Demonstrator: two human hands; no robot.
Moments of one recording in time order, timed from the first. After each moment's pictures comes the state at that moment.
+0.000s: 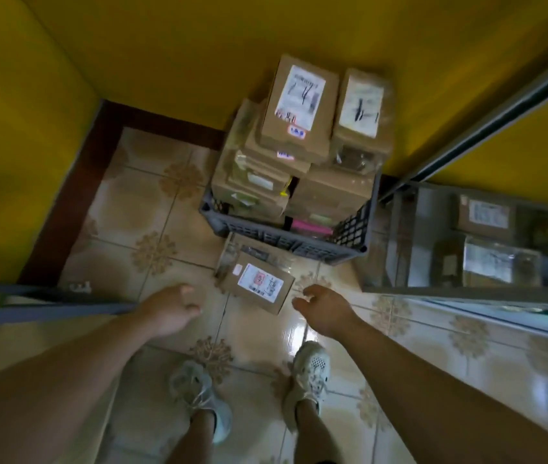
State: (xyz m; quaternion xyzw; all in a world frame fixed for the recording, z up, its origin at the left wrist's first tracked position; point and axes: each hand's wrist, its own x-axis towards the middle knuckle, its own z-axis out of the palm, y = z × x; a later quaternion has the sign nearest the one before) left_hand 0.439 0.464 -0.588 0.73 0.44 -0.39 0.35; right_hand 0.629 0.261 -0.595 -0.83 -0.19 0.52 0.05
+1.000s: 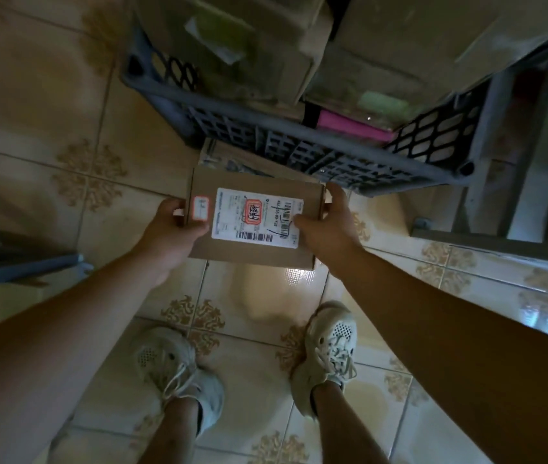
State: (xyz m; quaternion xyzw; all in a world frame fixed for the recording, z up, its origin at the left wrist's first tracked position) left_hand 0.481 0.456 -0.857 0.53 0.62 -0.12 0.56; right_hand 0.650 0.297 -0.862 -0.84 0.00 0.45 0.30
